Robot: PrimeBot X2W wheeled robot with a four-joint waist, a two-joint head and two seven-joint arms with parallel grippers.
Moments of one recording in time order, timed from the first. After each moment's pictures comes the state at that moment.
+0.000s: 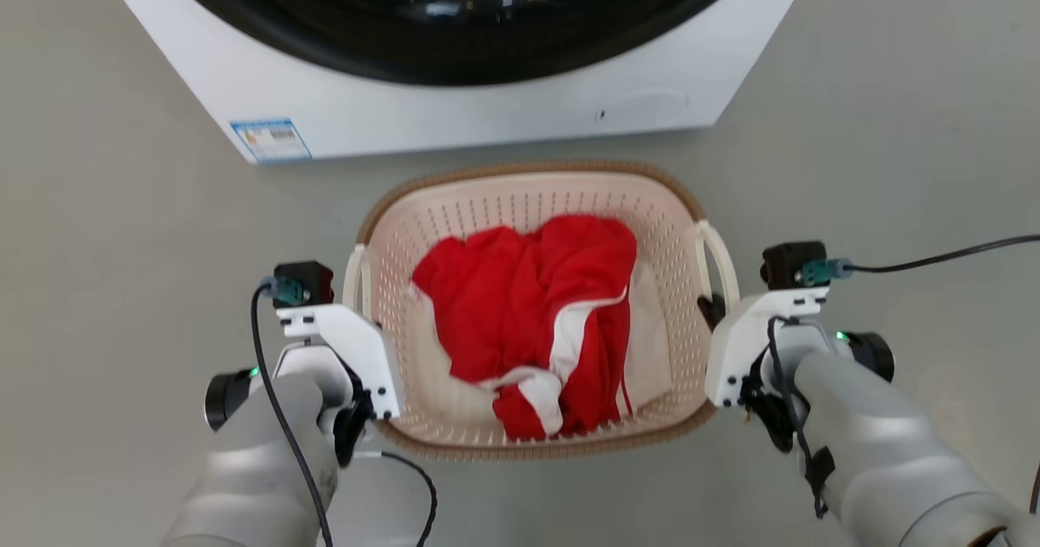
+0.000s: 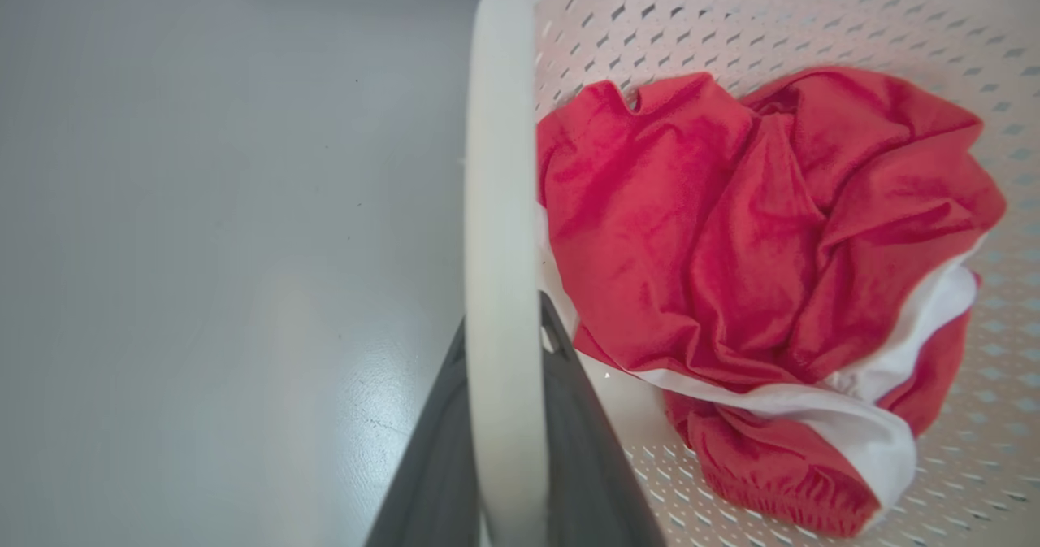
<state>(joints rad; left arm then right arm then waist) -0.80 0.04 -0.67 1.31 -0.85 -0.04 -0.01 -0.84 -0.08 0.94 1.27 1.04 0.12 -0.04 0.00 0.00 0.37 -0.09</state>
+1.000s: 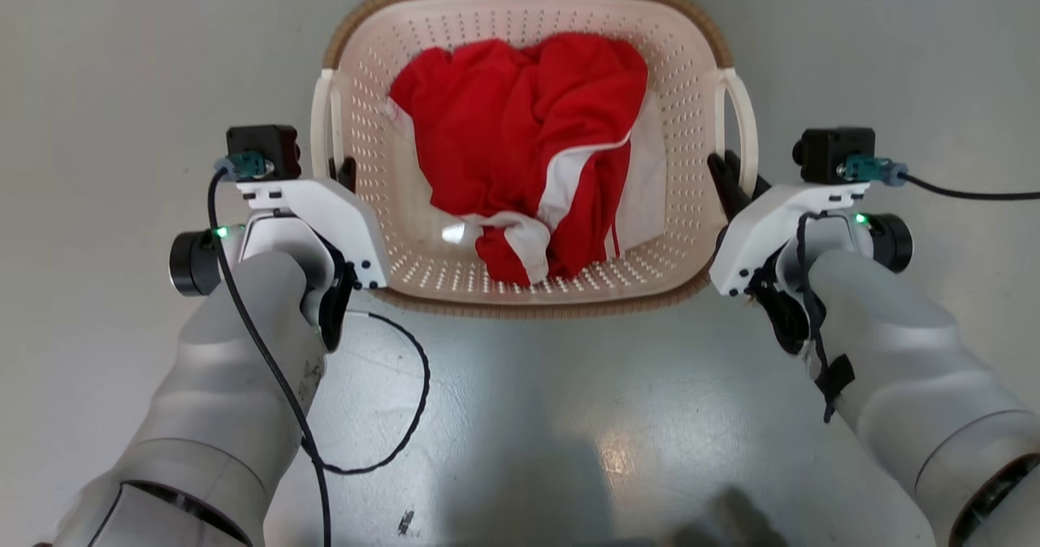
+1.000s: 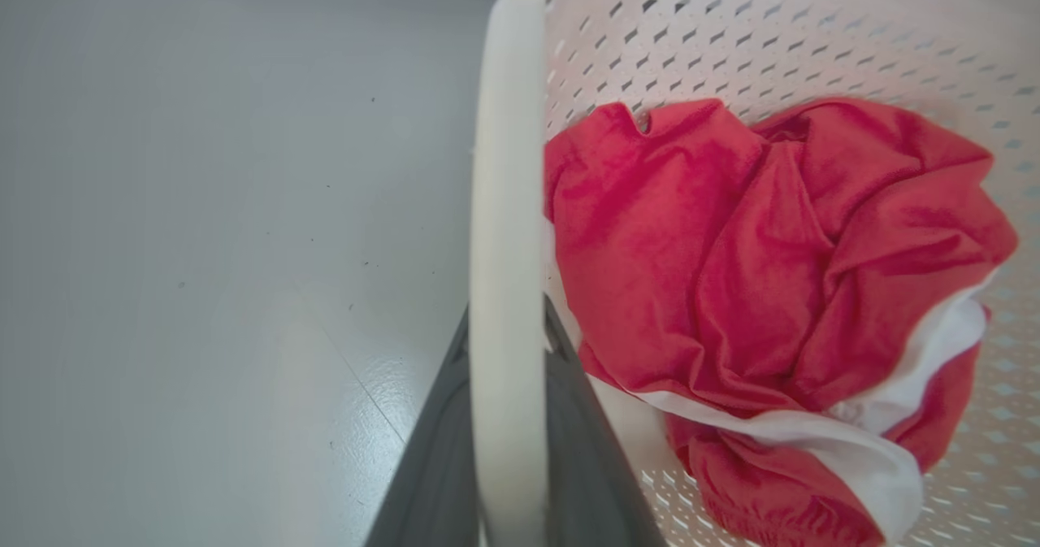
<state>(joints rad) -1.02 0.05 -0.67 1.31 -0.83 -0.01 -0.20 -1.01 -0.12 0.98 1.20 1.11 0.12 -0.21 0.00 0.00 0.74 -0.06</state>
